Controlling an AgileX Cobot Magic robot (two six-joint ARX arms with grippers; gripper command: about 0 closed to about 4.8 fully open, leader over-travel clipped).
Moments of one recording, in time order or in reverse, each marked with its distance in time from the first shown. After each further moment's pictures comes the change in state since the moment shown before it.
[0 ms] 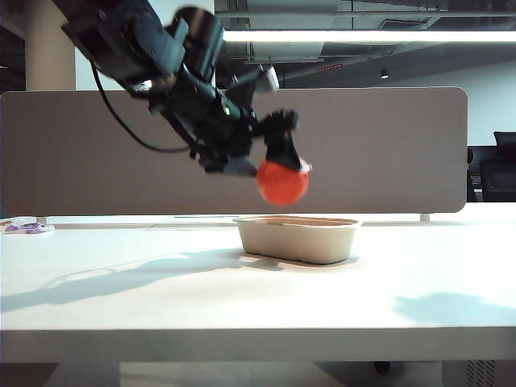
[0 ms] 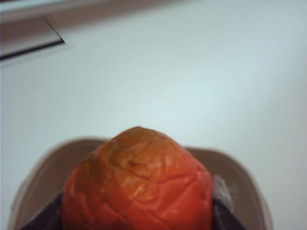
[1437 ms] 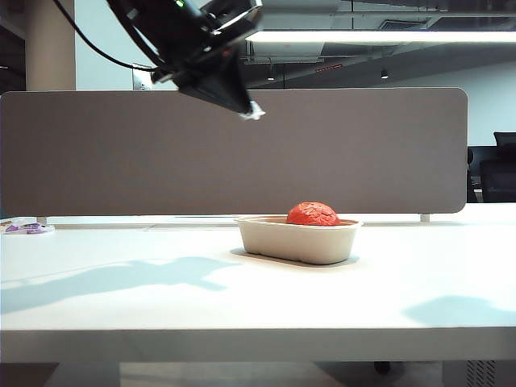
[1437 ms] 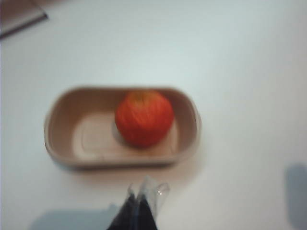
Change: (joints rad) left arm -0.009 -0.362 0.008 -0.580 0.047 0.131; right arm 0.000 -0.001 0.000 -0.176 0.000 0.002
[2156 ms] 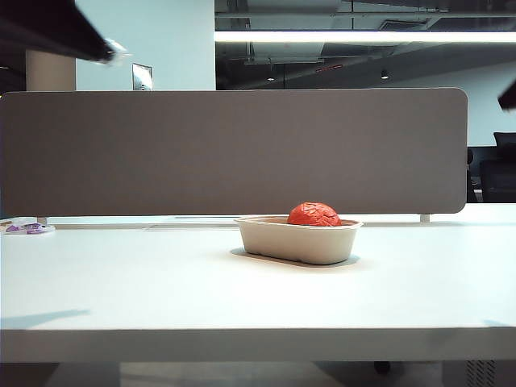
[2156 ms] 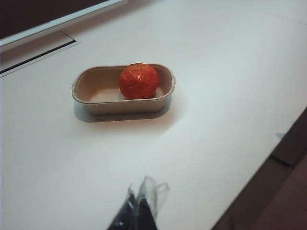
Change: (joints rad) left arm -0.011 -0.905 -0.755 0.132 -0.033 0.029; right arm 0.000 -0.512 -0.731 0.504 0.099 0.000
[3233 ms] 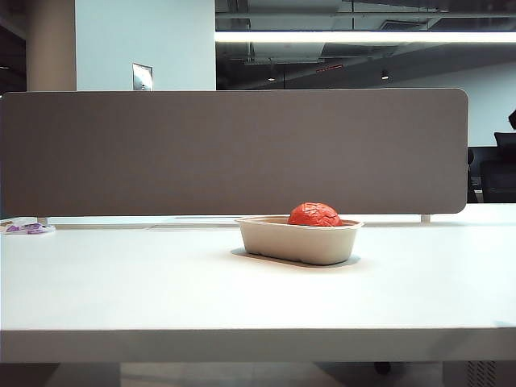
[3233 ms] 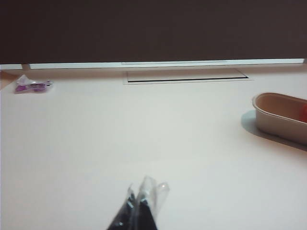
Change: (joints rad) left arm 0.523 -0.680 -0.546 0.172 -0.080 -0.135; right arm 0.000 -0.031 -0.032 -0.020 0.029 0.037
